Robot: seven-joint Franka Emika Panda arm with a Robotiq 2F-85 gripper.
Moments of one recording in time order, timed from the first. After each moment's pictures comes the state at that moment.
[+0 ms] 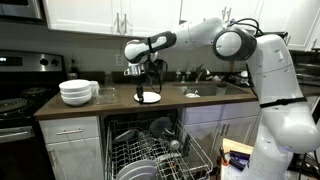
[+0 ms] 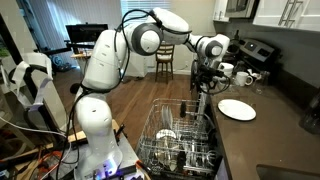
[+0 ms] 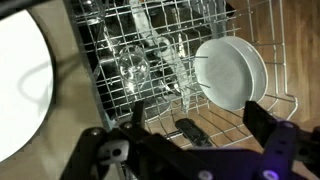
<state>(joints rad) -0.04 0.49 -0.08 -1.47 0.09 1.69 -0.67</state>
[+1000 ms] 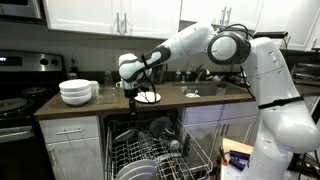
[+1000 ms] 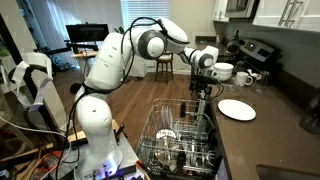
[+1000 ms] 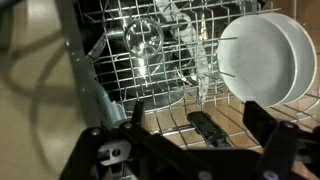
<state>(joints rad) -0.03 0.56 0.01 -1.55 0.00 1.95 -0.64</state>
